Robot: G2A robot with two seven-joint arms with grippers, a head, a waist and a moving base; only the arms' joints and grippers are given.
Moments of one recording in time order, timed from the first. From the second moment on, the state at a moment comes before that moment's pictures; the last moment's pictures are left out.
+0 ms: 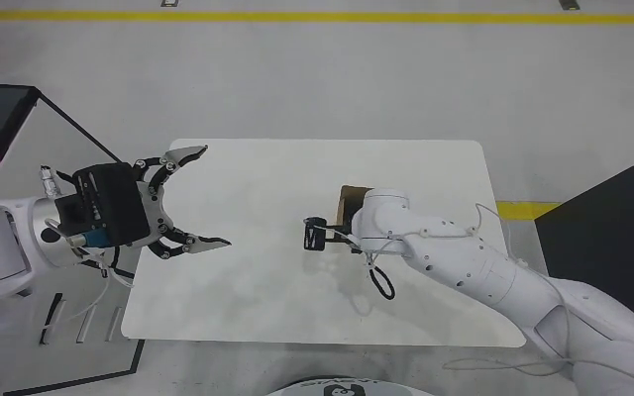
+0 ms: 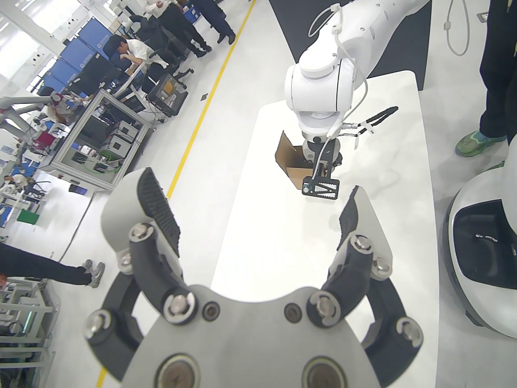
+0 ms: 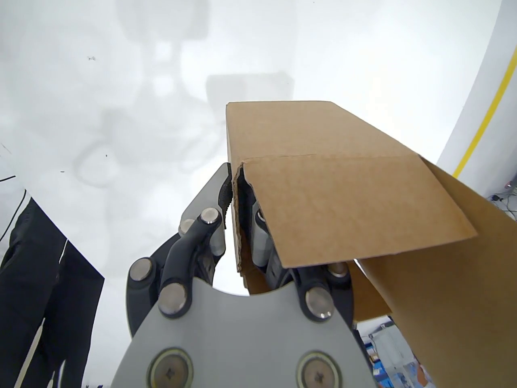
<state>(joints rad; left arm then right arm) 1.51 -0.73 -1.93 -2.32 0.56 -1.01 -0.57 -0.73 -1.13 0.43 -1.68 -0.99 -0.42 1.39</state>
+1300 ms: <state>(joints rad) 1.51 -0.73 -1.93 -2.32 0.56 -1.01 -0.57 -0.73 -1.19 0.30 -1.55 -1.13 -0.47 1.35</state>
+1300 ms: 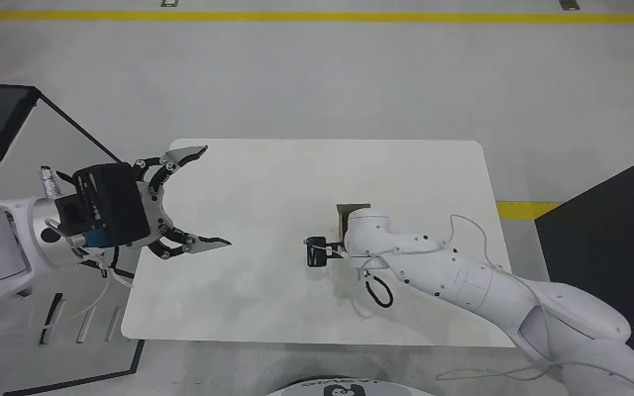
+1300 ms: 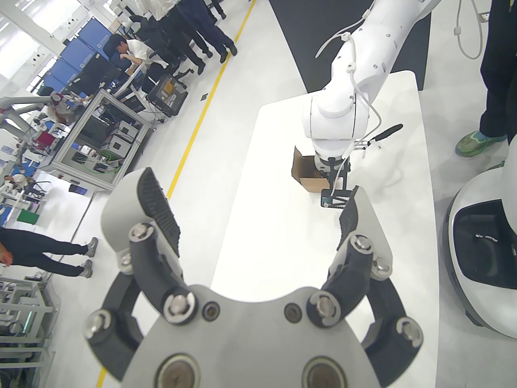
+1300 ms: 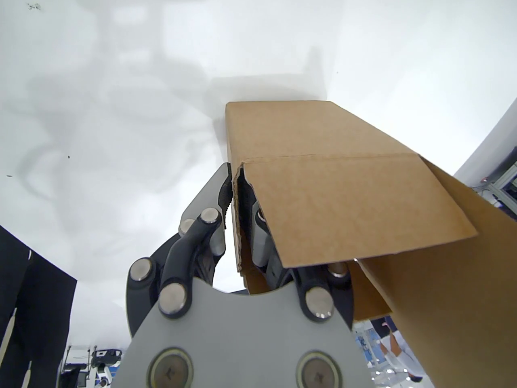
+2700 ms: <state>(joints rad) 1.51 -0.73 -1.93 -2.32 0.56 -1.01 -0.57 -0.73 -1.14 0.42 -1.78 -1.10 -0.39 1.43</state>
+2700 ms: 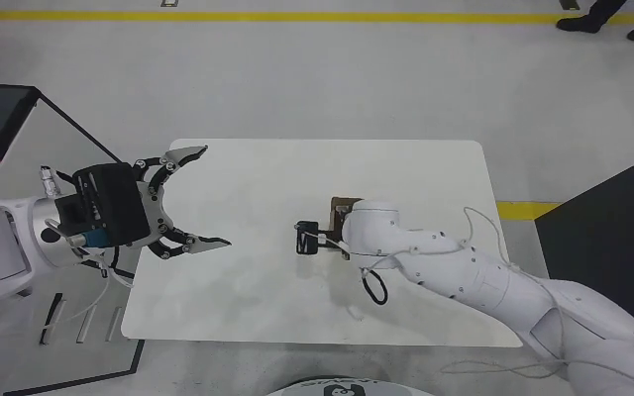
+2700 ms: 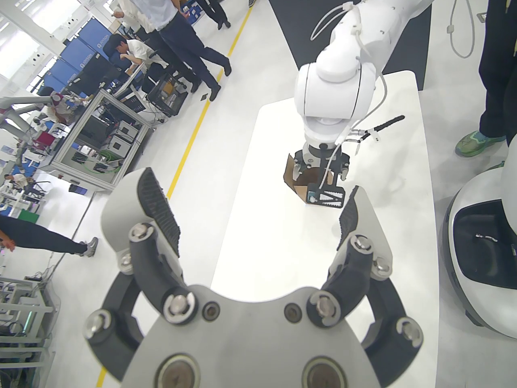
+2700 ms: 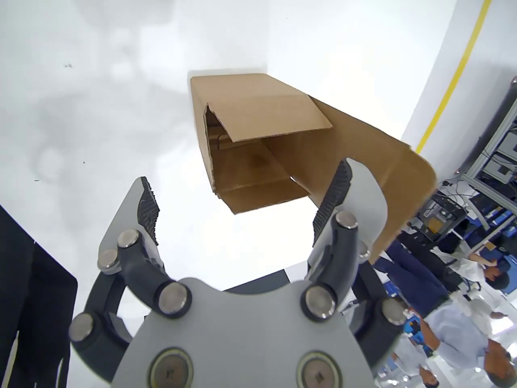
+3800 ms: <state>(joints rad) 1.51 -0.73 -1.93 -2.32 0.56 -1.01 -0.57 -0.96 -1.02 0.95 -1.86 -0.33 -0.20 1.27</state>
